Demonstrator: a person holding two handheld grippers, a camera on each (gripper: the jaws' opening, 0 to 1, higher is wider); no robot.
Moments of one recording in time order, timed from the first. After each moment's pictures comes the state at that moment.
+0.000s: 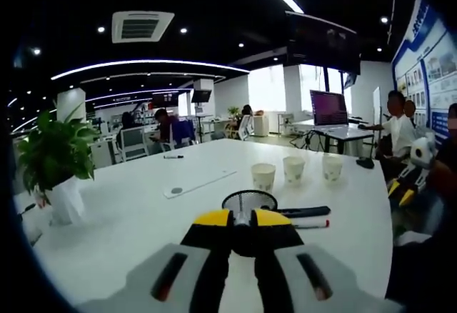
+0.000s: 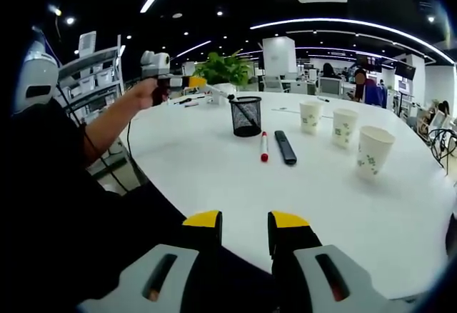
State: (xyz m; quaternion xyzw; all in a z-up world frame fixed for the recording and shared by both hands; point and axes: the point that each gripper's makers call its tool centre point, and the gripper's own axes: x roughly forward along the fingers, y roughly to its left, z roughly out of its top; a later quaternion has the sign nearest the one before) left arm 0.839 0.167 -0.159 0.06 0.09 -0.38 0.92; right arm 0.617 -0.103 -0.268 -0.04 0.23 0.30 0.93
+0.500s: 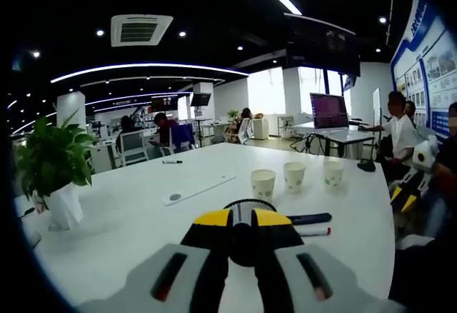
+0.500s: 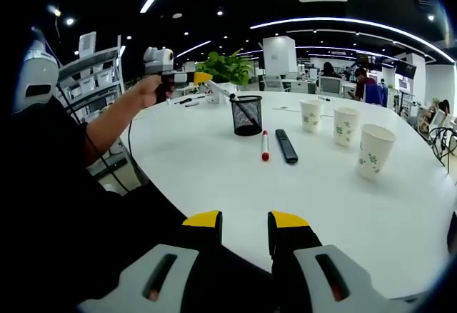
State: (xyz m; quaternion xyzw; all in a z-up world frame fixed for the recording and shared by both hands) left arm 0.845 0.153 -0.152 0.06 0.08 -0.38 0.92; right arm 0.617 -0.103 -0.270 -0.03 0.23 0.30 0.93
